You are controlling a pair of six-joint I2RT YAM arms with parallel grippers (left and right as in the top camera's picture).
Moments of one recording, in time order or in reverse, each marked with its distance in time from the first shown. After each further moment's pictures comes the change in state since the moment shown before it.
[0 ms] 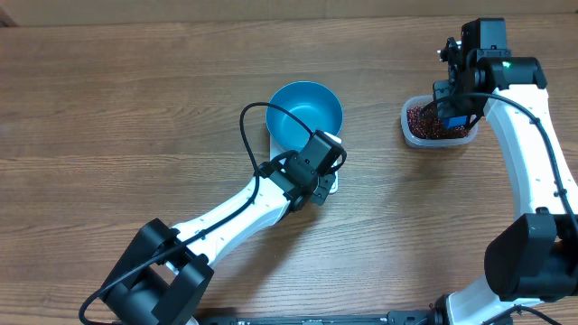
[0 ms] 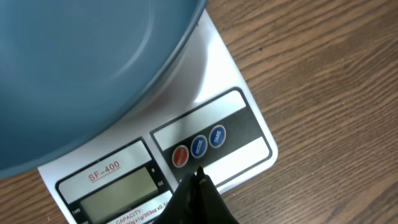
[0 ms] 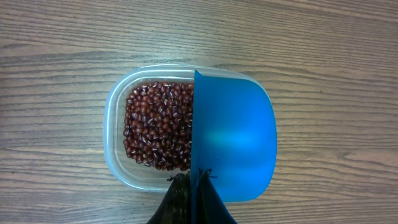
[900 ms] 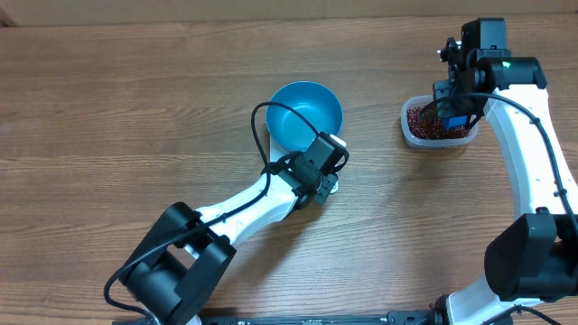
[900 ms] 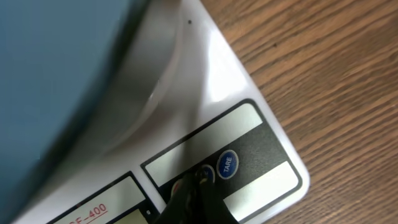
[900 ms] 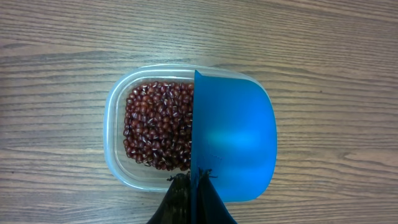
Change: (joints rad) left arm 0.002 0.105 -0.005 0.102 -0.023 0.098; right arm 0.000 0.000 0.000 0.000 0.000 0.000
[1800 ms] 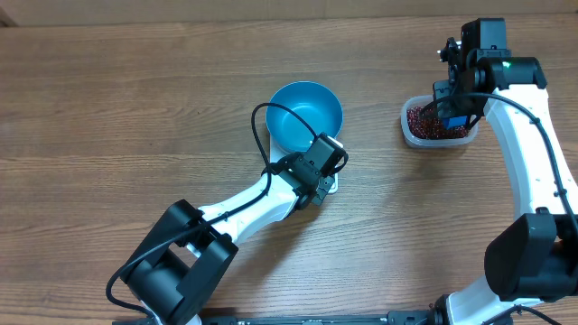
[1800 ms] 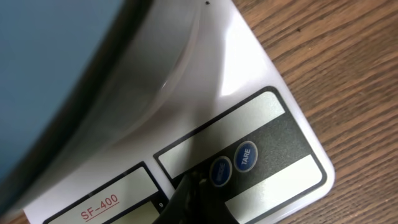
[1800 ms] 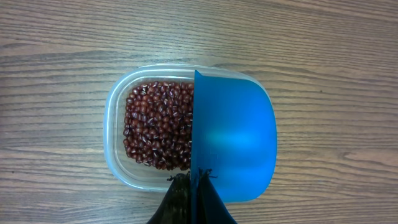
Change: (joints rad) left arm 0.000 0.008 -0.003 -0.020 -0.040 0.000; right arm 0.000 0.000 0.000 -0.001 0.000 0.001
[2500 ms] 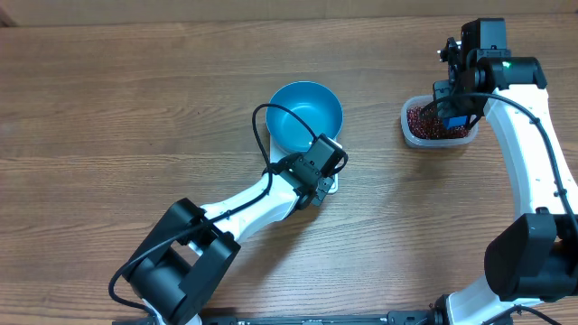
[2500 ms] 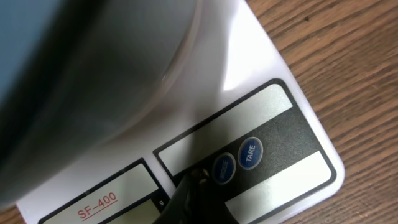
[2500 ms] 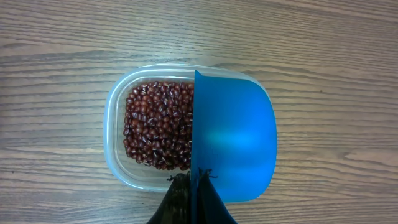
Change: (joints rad) left arm 0.000 0.012 0.000 -0.004 -0.005 0.000; right arm 0.000 0.000 0.000 0.000 0.000 -0.001
